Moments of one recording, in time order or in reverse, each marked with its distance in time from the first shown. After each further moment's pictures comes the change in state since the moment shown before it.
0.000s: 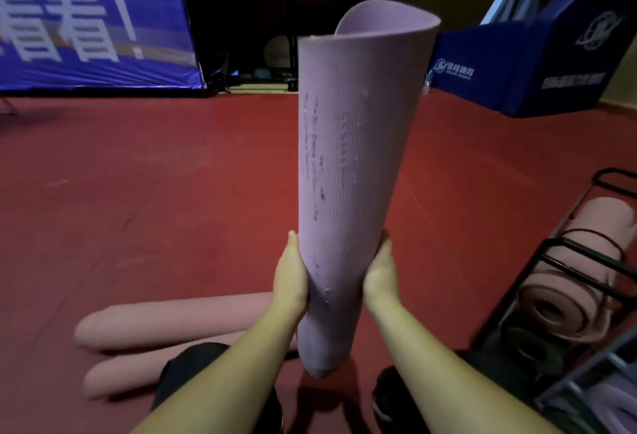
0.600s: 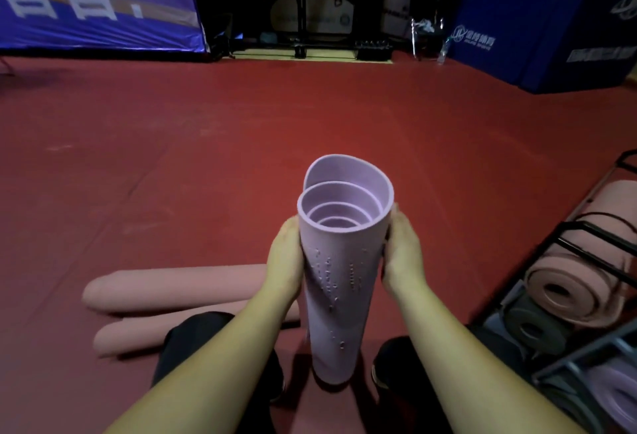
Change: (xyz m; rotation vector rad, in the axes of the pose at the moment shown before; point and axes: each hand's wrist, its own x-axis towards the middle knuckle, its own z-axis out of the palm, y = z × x) left_hand 0.009 -0.009 -0.015 -0.038 -0.036 0.044; right_hand 0.009 -0.002 -0.014 -0.090 -0.126 -0.046
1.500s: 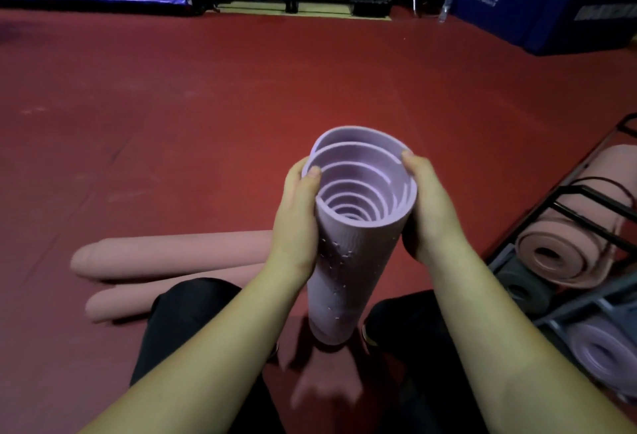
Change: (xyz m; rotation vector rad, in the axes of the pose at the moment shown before) left_hand -0.021 -0.001 0.014 -0.078 -0.201 0.292; right_hand -0.015 -0.037 -0.028 0.197 -0.233 0.095
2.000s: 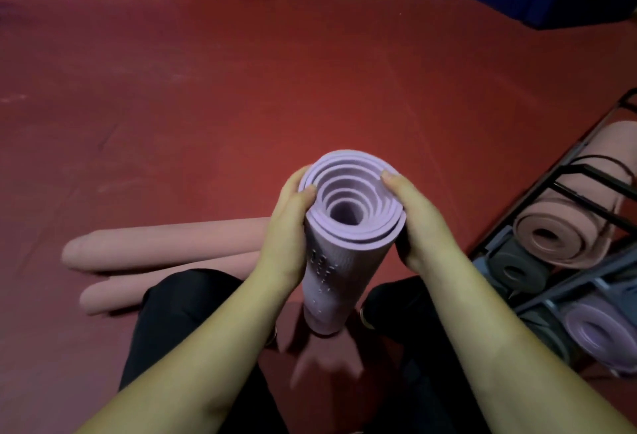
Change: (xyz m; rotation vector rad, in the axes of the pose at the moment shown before) left_hand -0.004 -0.030 -0.010 0.008 -0.057 -0.129; right_hand 0.002 0.038 -0.026 -0.082 0.007 0.045
